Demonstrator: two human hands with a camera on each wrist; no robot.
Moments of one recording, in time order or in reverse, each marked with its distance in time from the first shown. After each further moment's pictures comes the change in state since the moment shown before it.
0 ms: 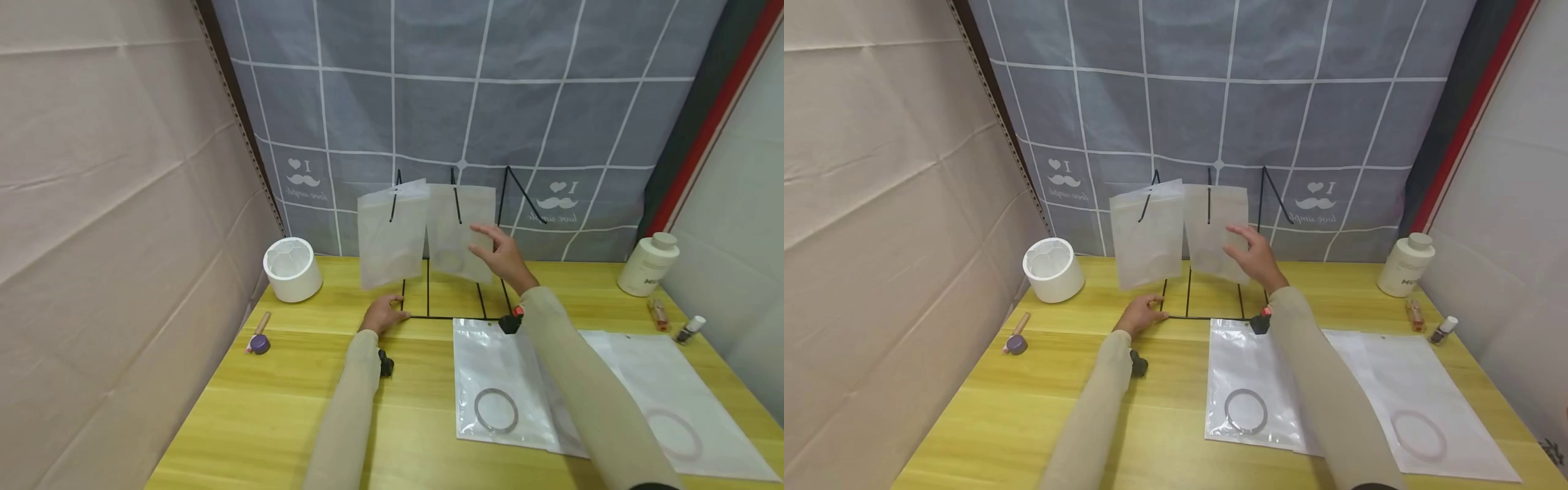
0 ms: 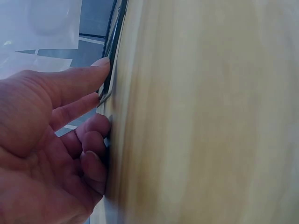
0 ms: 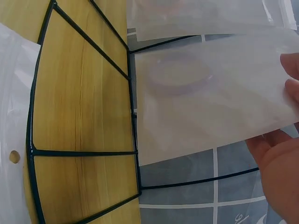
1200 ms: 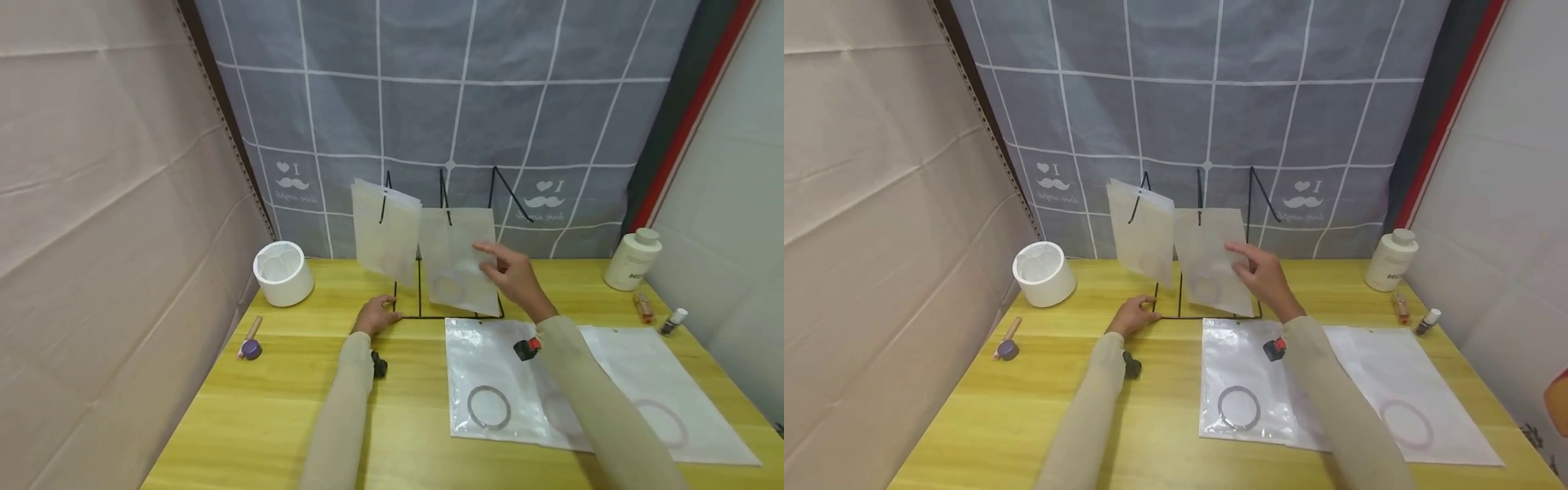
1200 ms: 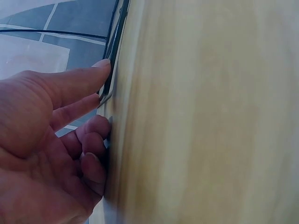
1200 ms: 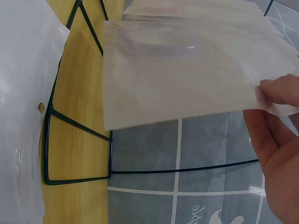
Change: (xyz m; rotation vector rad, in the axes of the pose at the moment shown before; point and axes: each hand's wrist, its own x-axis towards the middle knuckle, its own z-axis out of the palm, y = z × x) left_hand -0.001 0.001 -0.001 -0.003 -0.024 -0.005; right_hand -0.053 -0.014 -0.022 -0.096 0.081 -0.293
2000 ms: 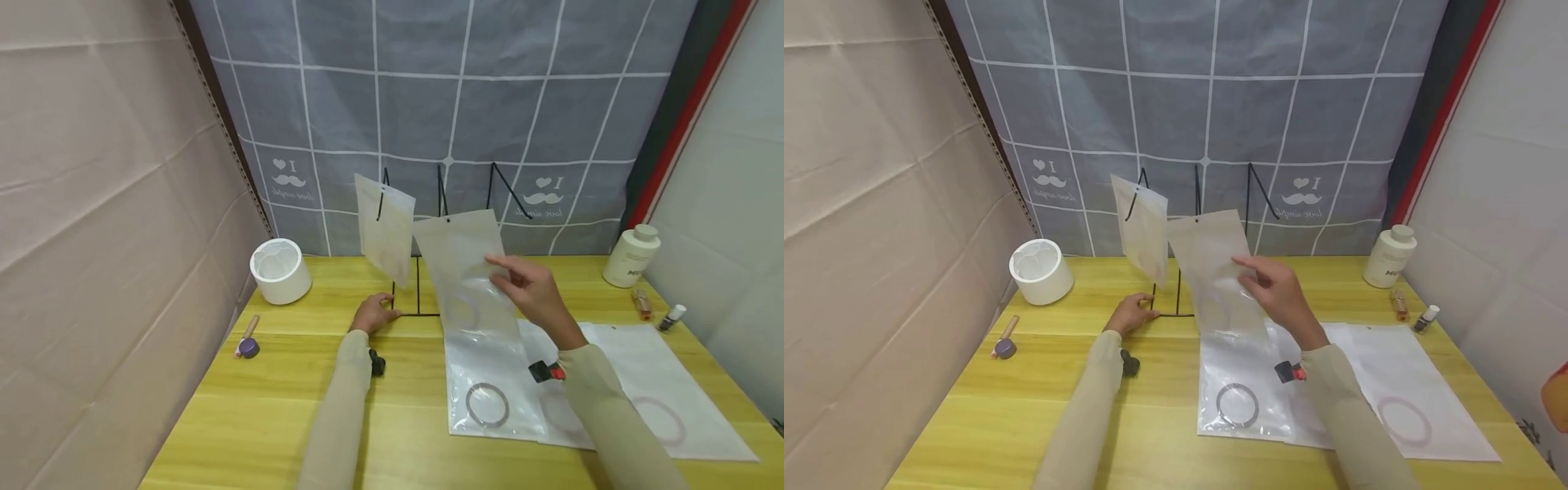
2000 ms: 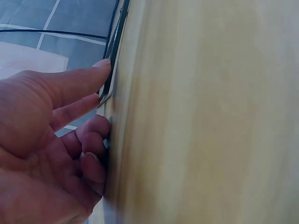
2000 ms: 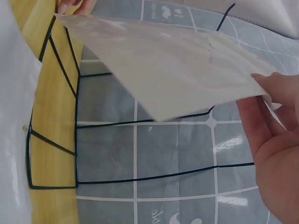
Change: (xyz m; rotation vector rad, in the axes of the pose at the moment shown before) left_hand 0.000 -0.001 0.000 0.006 -0.001 0.002; right_hand -0.031 -0.047 -0.022 0.048 0.091 -0.168
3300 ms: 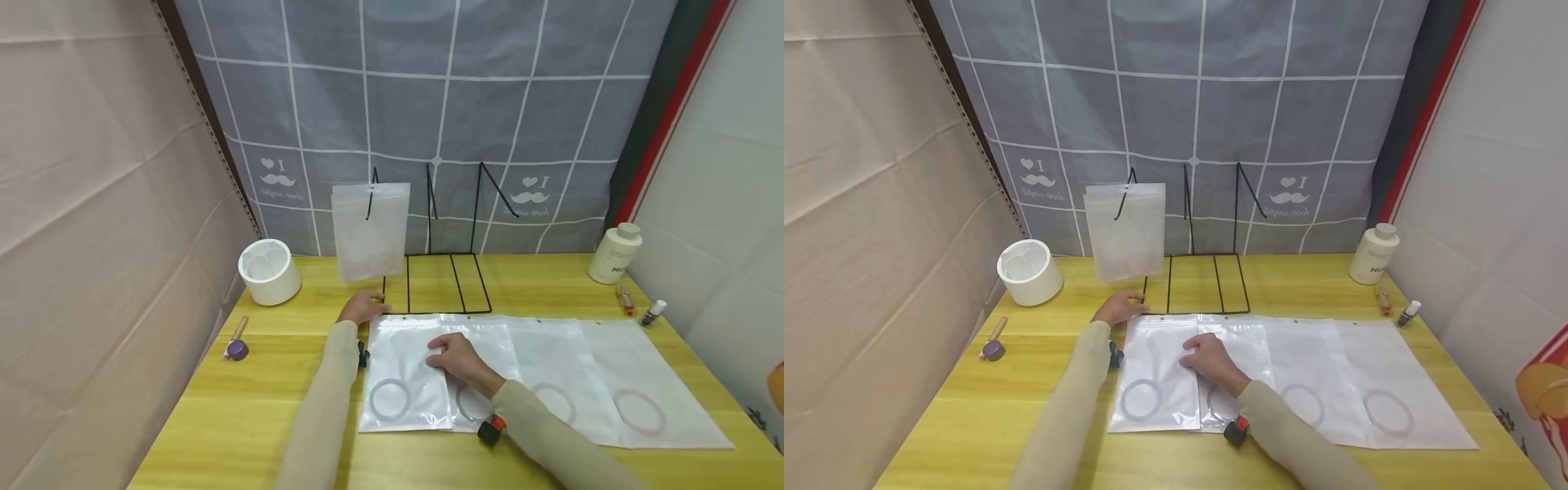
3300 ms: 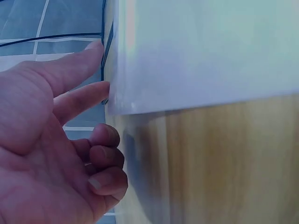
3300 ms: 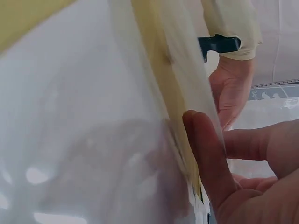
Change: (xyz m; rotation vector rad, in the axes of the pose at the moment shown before) left_hand 0.004 0.014 -0.015 0.150 -0.052 -0.019; right_hand -0.083 -0.019 0.122 0.079 -0.360 1.020
